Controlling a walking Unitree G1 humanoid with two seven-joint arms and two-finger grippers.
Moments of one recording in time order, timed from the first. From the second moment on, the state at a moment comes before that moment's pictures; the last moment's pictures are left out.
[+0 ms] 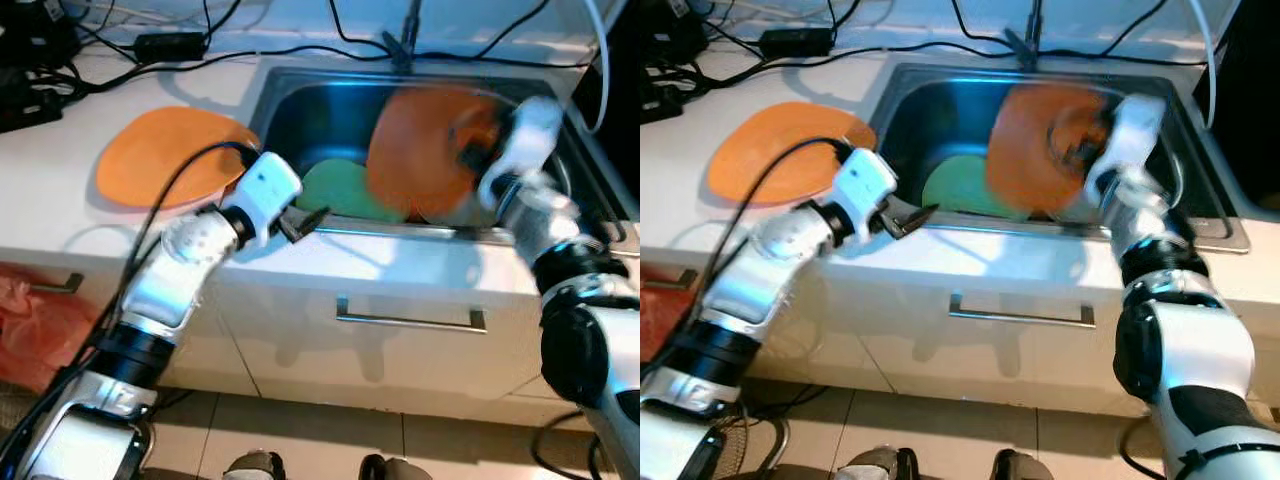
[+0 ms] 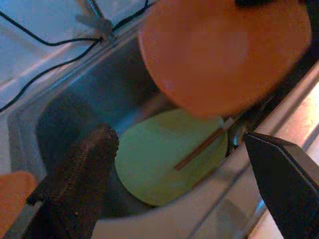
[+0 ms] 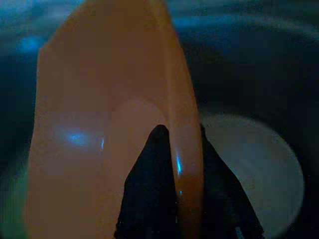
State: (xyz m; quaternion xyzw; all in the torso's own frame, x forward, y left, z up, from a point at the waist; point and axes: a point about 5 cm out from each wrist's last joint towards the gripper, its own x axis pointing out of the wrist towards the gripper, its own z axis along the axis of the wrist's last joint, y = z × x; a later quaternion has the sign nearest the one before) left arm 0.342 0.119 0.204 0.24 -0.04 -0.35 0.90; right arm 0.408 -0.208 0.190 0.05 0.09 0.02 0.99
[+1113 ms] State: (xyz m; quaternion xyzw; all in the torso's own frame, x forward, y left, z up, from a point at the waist) left arm 0.325 0.130 0.203 0.26 0.04 -0.38 0.89; right arm 0.405 -0.216 0.182 -0.09 0.14 0.05 0.99
